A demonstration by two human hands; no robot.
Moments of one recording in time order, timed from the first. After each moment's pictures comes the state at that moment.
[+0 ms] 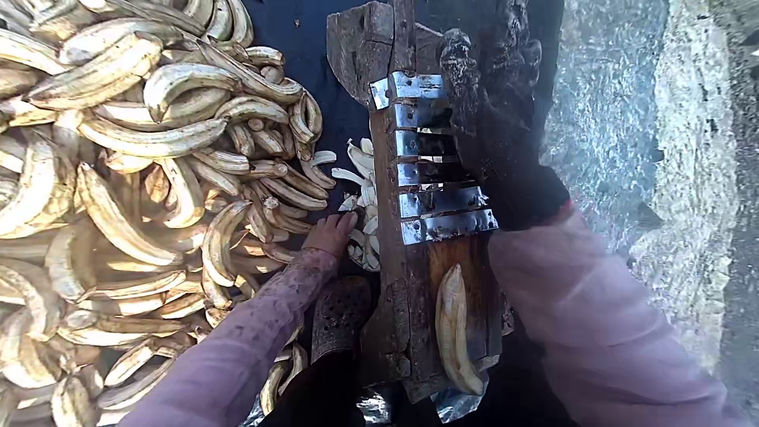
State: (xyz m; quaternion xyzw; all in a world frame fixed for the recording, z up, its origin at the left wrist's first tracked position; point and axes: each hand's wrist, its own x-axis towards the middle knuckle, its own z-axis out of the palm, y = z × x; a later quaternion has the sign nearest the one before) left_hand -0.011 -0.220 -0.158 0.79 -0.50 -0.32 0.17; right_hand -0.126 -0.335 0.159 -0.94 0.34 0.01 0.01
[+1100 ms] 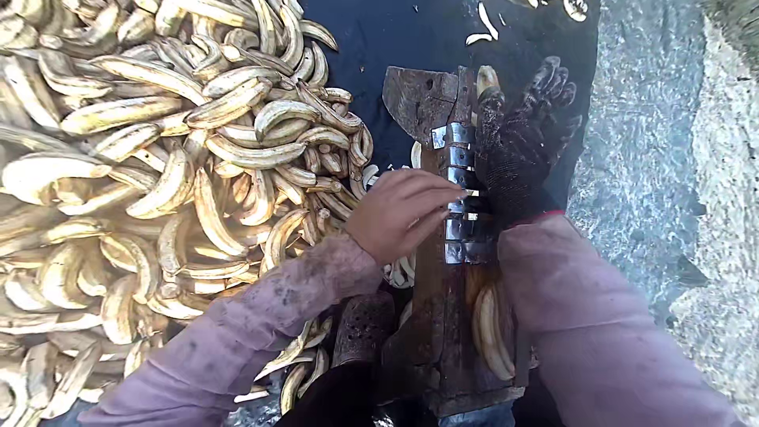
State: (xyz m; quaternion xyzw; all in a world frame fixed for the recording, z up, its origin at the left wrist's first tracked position) left_hand 0.027 -0.233 0.027 0.53 -0.64 0.00 0.55; right_hand -0.057 -0.408 0.092 -0.86 0.49 -0.14 -0.06
